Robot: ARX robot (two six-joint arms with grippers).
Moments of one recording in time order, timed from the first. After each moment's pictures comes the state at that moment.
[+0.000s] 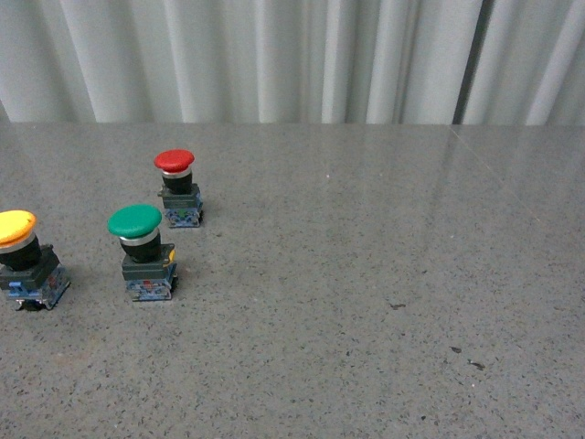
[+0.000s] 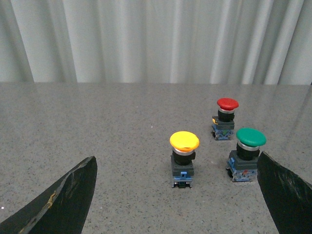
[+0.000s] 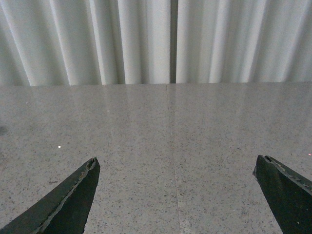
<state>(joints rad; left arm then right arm) 0.00 0.01 0.01 -0.01 0.00 0.00 0.00 0.00 0.01 0.00 0.00 0.01</state>
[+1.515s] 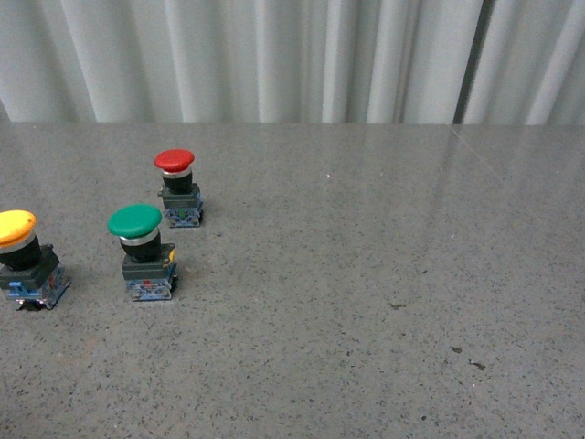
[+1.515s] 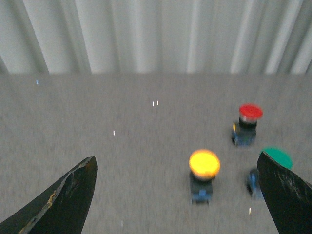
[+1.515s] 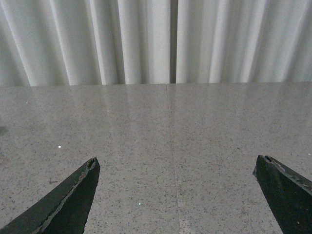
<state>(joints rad) 0.01 0.49 0.29 0.05 -0.04 0.03 0.00 0.00 0.01 -0.01 0.00 0.01</state>
